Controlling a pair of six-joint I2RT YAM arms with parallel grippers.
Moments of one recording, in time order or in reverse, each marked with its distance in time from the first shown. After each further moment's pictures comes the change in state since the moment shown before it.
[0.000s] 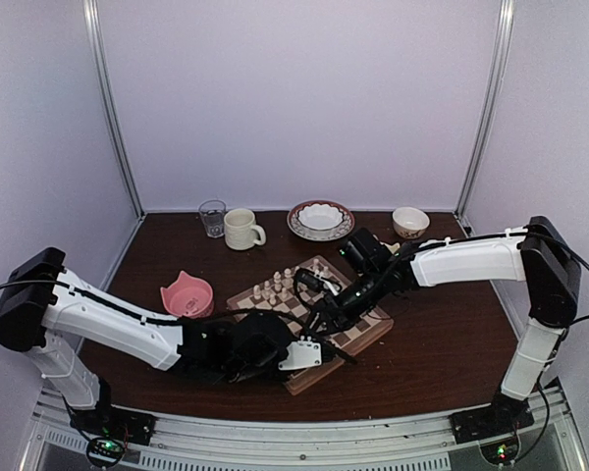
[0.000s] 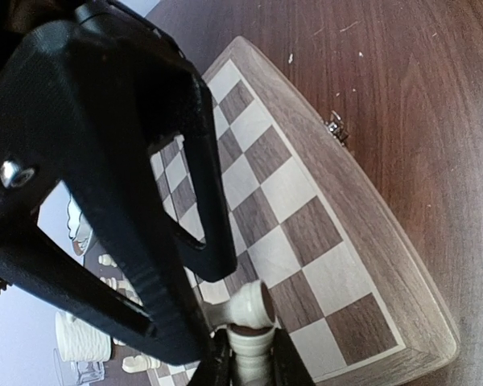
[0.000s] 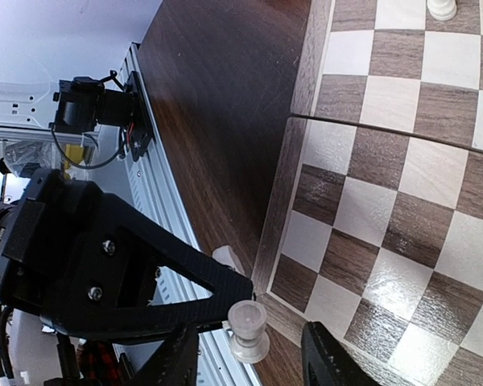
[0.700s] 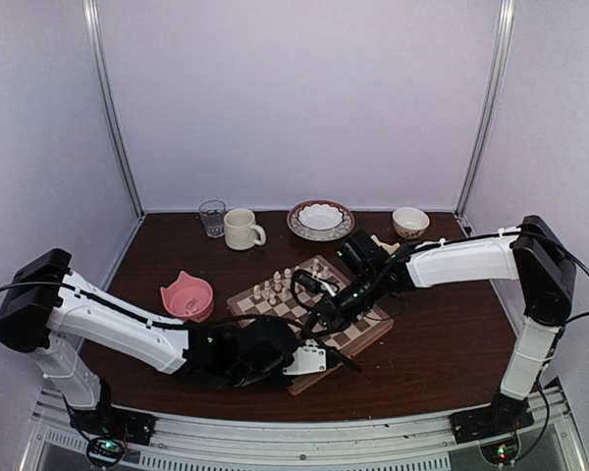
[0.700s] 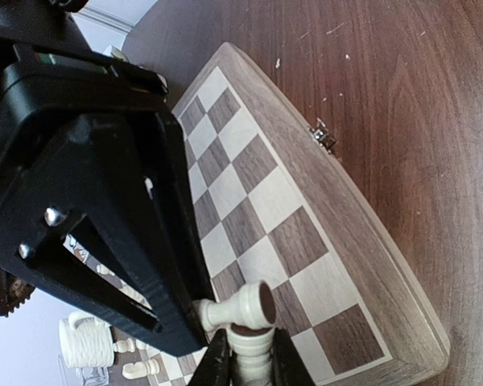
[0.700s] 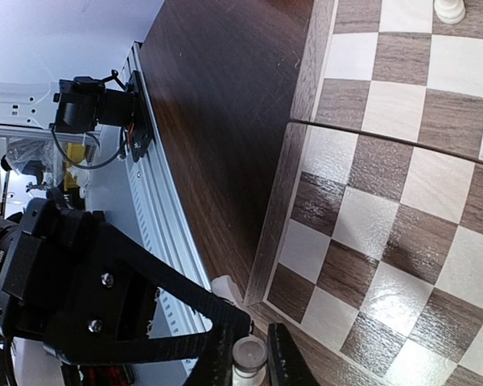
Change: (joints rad) left arm -0.025 0.030 0.021 -0.003 -0.017 0.011; right arm 0.000 0.030 0.004 0.033 -0.016 -0.003
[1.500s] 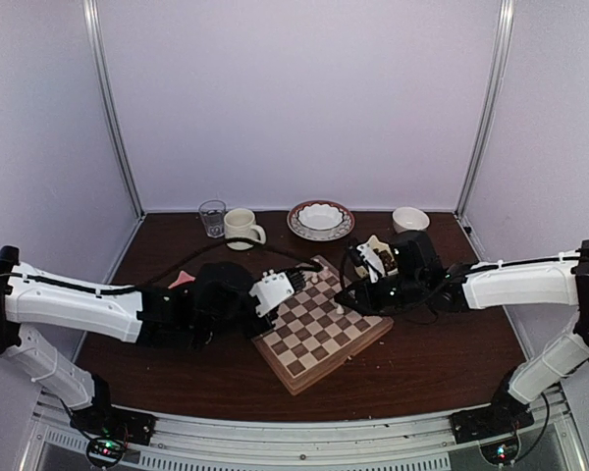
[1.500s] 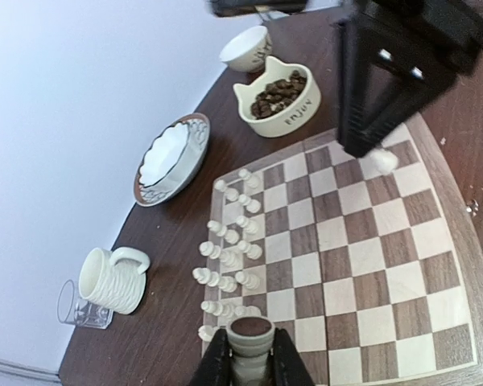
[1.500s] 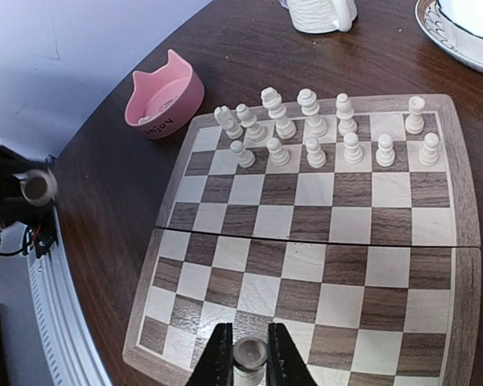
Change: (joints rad) left arm 0.144 -0.211 -0.014 -0.005 -0.026 -0.192; right arm -0.082 -0.354 -0.356 0.376 0.438 -0.037
